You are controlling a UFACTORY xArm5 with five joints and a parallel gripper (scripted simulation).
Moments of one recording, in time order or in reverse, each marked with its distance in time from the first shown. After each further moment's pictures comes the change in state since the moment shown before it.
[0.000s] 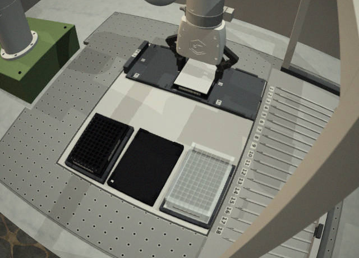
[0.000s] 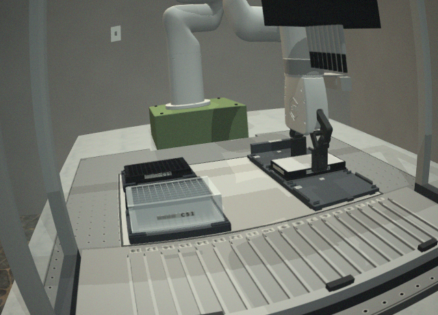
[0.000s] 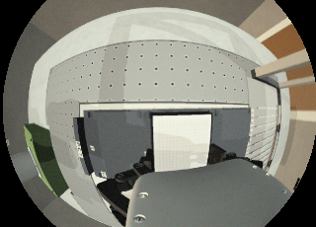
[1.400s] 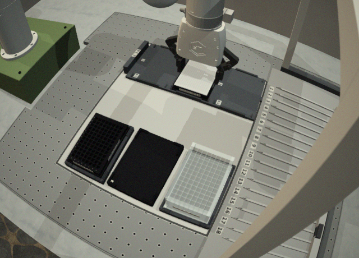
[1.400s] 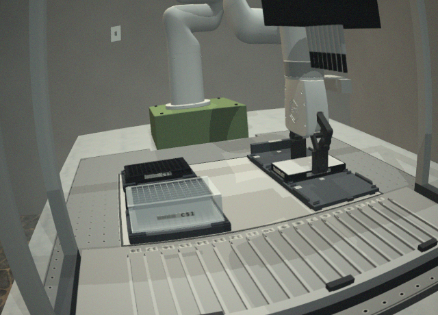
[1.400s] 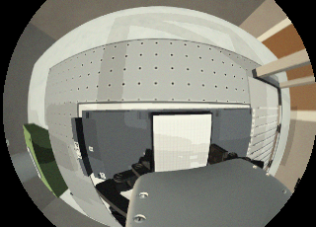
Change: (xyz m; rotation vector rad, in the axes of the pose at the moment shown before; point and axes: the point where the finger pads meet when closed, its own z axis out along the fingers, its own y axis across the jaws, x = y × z) arm 0.000 0.000 0.004 -0.001 0.000 0.000
